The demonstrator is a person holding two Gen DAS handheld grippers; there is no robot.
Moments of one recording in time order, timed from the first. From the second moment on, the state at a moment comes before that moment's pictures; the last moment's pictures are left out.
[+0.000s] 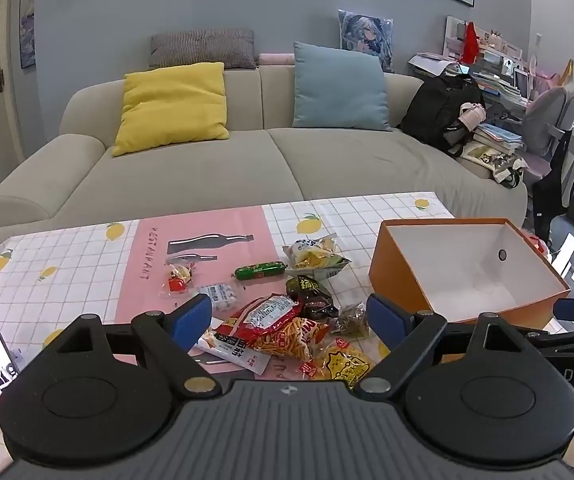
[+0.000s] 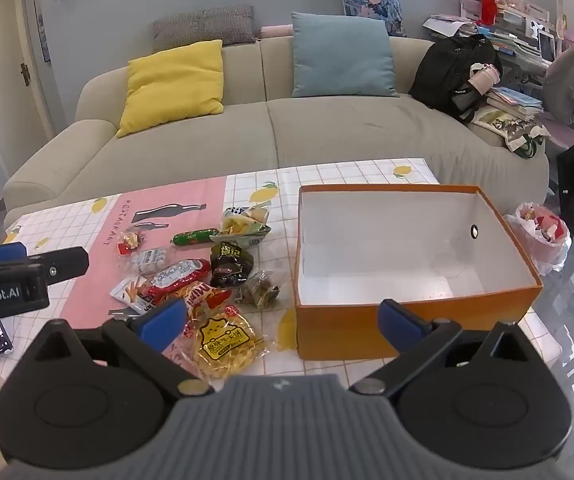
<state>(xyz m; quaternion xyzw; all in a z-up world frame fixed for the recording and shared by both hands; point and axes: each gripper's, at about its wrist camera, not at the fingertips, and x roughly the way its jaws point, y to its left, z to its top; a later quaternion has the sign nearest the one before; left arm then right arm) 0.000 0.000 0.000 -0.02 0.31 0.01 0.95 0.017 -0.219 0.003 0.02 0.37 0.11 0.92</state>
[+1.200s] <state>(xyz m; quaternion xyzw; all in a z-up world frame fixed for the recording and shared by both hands) -0.001 0.000 -0.002 -0.02 0.32 0.00 0.95 0.015 -0.218 -0.001 0.04 0.38 0.13 0.91</state>
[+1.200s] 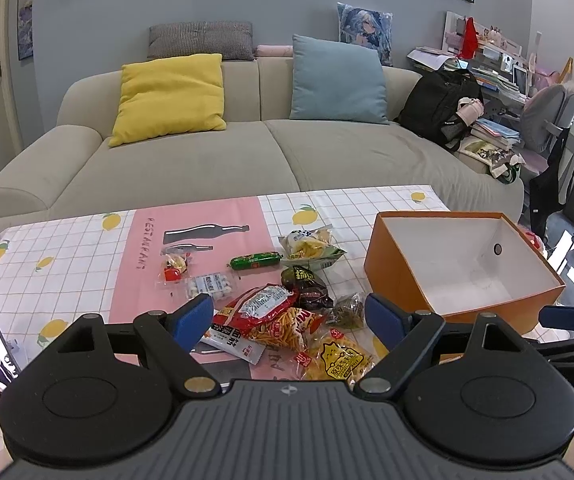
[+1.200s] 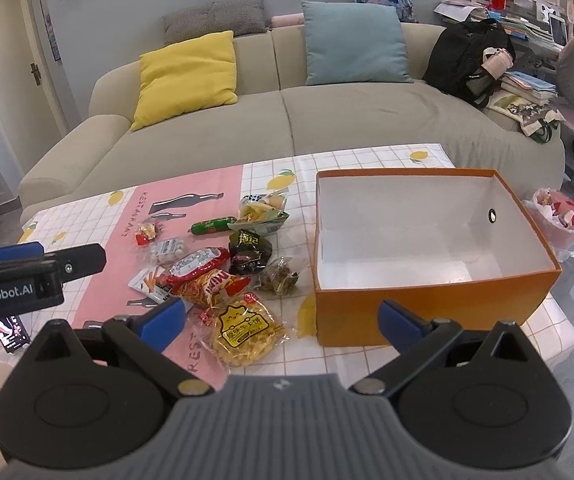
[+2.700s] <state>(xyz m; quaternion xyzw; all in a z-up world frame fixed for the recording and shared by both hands) 0.000 -0.004 0.000 -0.01 0.33 -0.01 0.94 0.014 -0.221 0.000 0.03 0.39 0.12 0.91</state>
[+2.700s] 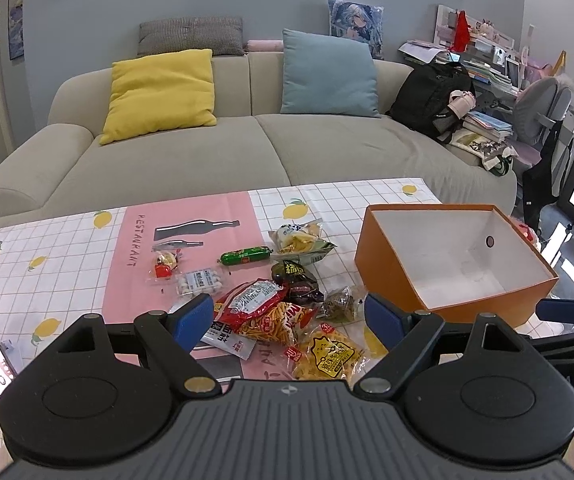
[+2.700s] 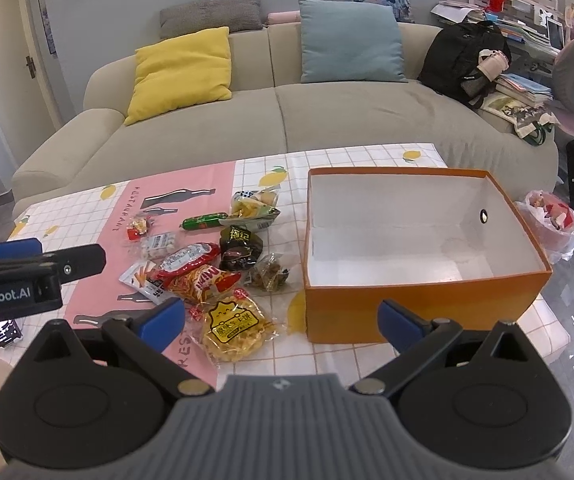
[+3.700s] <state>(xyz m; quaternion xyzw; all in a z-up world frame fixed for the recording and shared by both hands) 0.031 0.028 -0.027 -0.02 0.44 -0.04 0.90 0.035 -0.183 -0.027 -0.04 0.38 0.21 0.90</state>
